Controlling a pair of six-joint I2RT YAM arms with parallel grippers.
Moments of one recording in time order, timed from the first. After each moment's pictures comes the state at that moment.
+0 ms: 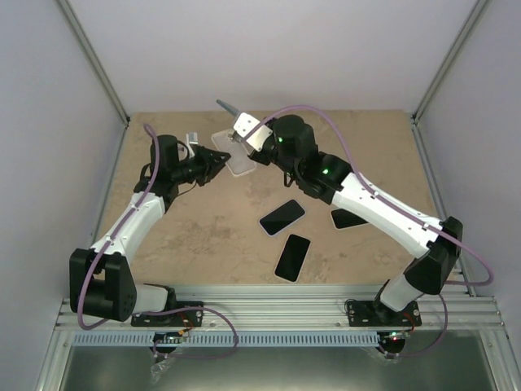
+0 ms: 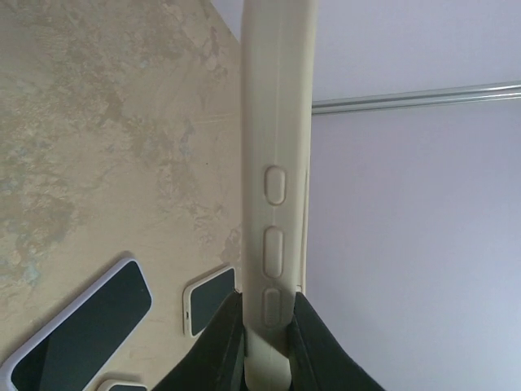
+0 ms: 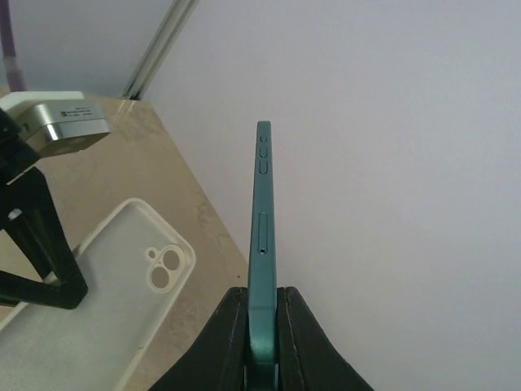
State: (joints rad) left arm -0.17 1.32 0.92 0.00 0.72 -1.12; right arm 0.92 1.61 1.61 -0.21 0.30 -0.64
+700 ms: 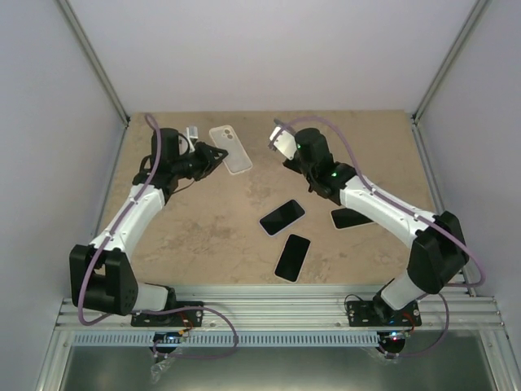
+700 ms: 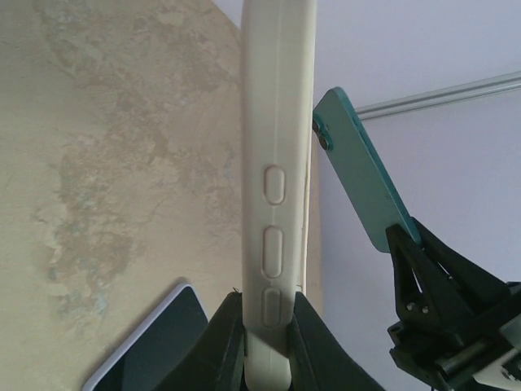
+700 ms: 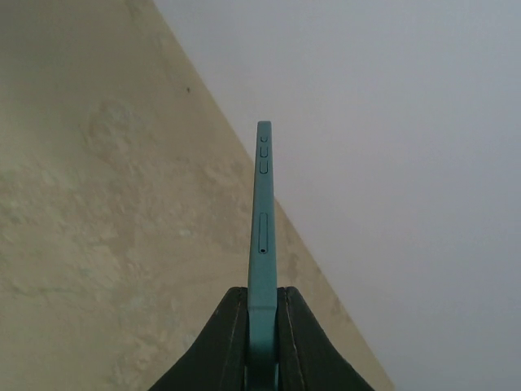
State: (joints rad) left arm -0.17 1.35 1.03 -0.15 0.64 -0.91; right arm 0.71 1.56 1.28 -0.12 0.39 -0.70
